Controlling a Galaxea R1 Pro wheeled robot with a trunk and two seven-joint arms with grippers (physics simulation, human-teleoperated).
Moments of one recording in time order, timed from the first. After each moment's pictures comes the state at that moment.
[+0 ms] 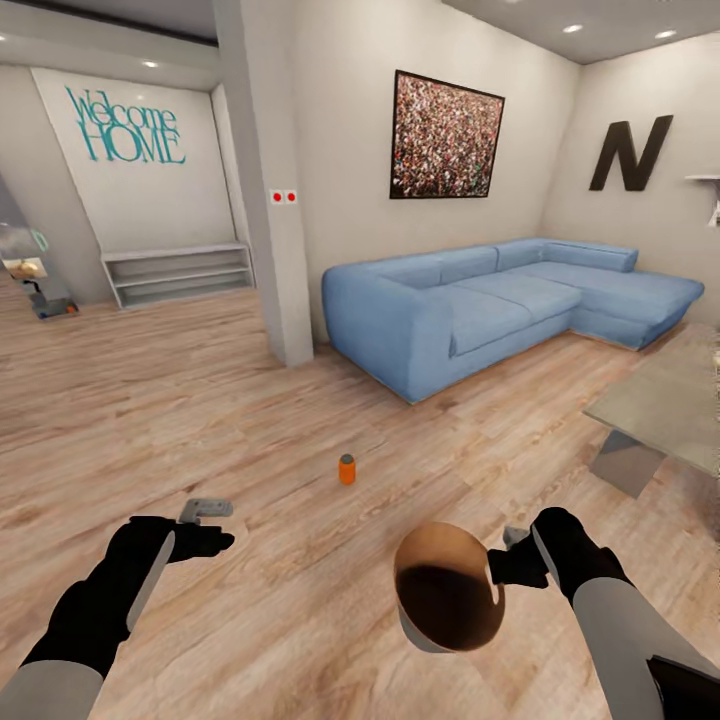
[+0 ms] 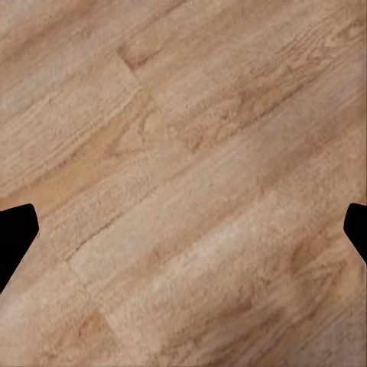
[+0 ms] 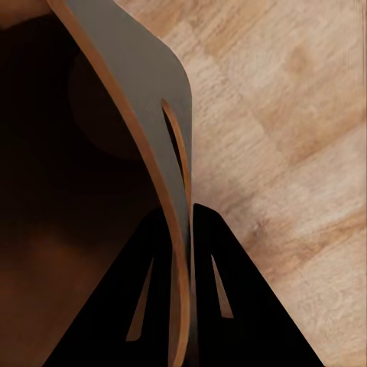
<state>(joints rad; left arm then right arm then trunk) -0.51 0.18 0.00 -1.14 0.03 0.92 -0.15 -0.79 -0.10 -0.31 -0.52 0.42 0.99 0.49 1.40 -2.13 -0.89</state>
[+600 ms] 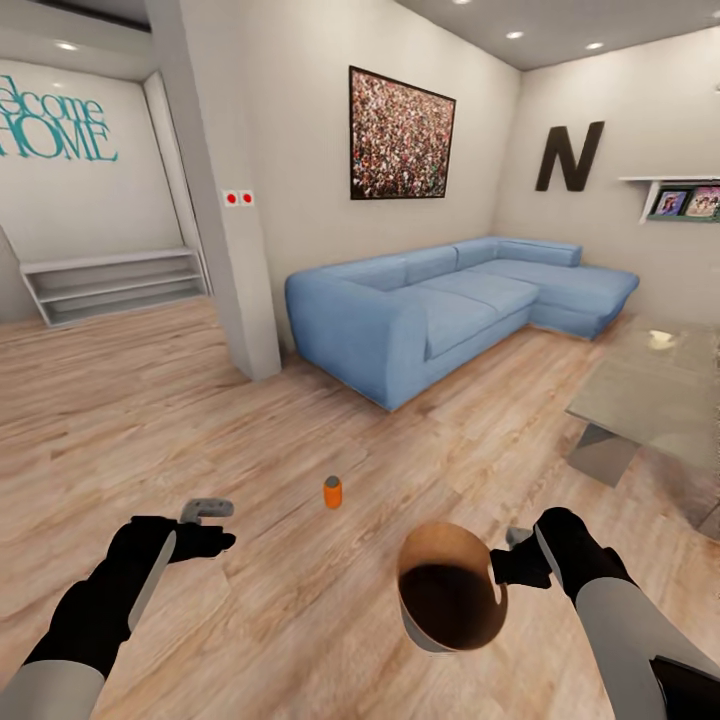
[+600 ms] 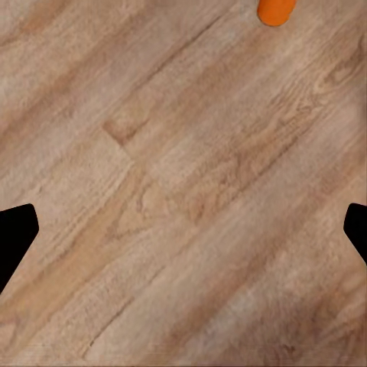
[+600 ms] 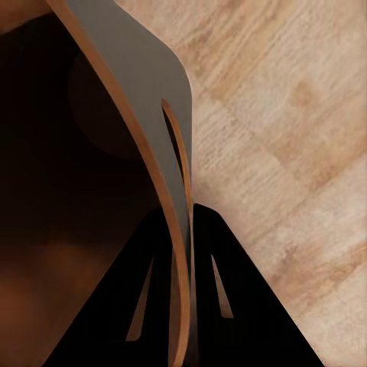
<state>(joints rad) -0.51 0.17 0.00 -1.14 0.03 0.92 -0.15 -0.79 -0.11 -0.31 -0.52 0.41 0.99 0.49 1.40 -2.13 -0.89</state>
